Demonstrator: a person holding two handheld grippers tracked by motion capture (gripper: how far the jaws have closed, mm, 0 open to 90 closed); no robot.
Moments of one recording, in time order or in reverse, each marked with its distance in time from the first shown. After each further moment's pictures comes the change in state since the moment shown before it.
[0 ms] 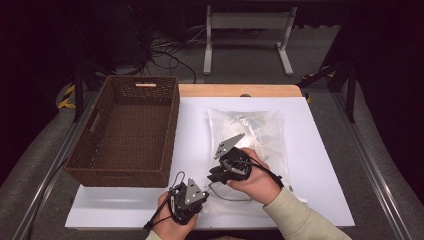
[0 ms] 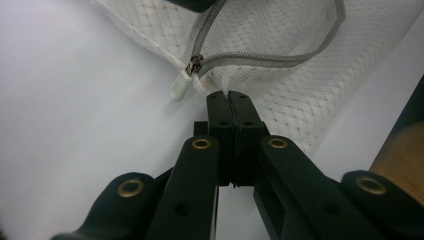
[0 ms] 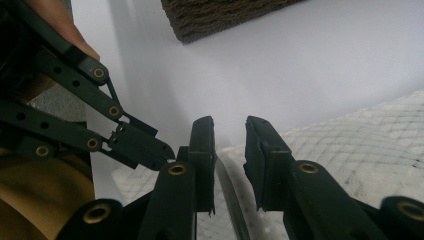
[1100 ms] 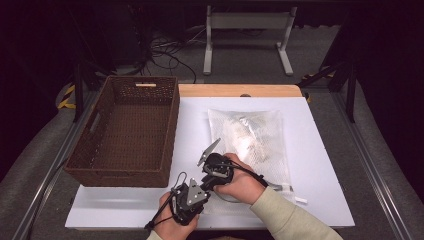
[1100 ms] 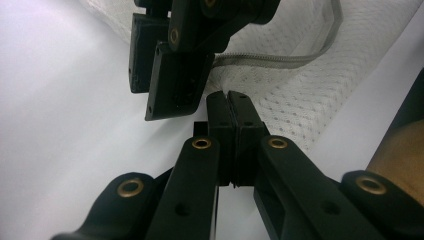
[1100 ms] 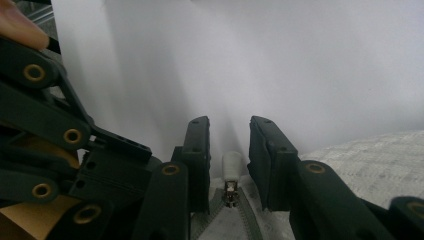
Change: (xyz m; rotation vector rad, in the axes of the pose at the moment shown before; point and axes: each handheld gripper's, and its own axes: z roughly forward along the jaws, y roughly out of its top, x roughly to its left) left arm -0.003 0.002 0.001 -0.001 -0.003 0.018; right arm 0.002 0.010 0.049 0.187 0.060 0.021
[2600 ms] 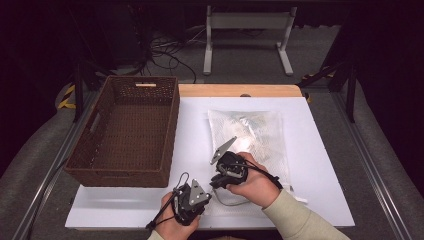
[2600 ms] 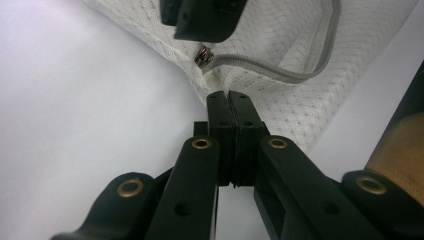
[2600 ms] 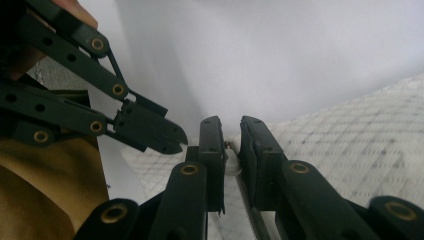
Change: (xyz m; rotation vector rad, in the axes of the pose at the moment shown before) left arm -0.001 -0.001 0.005 0.028 -0.011 0.002; right arm 0.004 -0.023 -0.036 -0.041 -0.025 0.012
